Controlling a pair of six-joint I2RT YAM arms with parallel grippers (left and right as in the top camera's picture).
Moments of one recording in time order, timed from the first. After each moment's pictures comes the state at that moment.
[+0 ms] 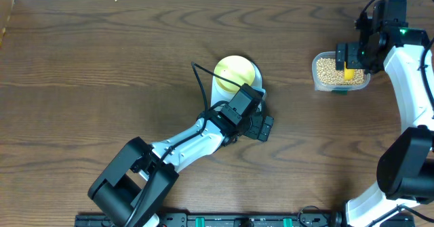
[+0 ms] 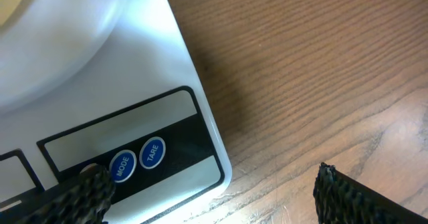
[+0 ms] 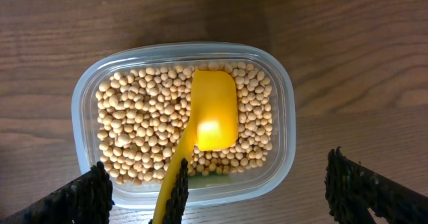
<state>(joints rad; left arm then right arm) -0.75 1.75 0.92 -0.15 0.14 -0.39 -0.11 1.82 1.55 -0.92 0.04 -0.05</state>
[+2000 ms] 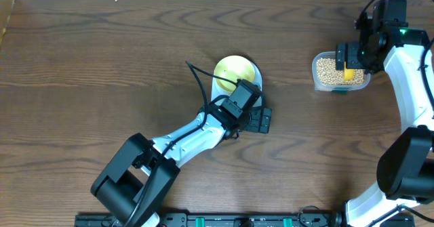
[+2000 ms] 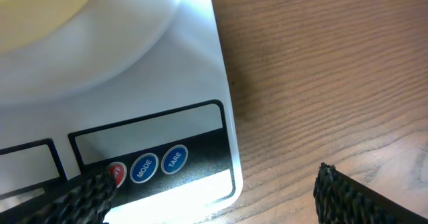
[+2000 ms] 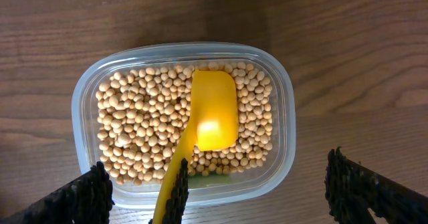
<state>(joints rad) -0.73 1.78 0.98 -0.21 0.13 -0.54 -0.11 1.82 1.55 -0.92 0.05 -0.05</state>
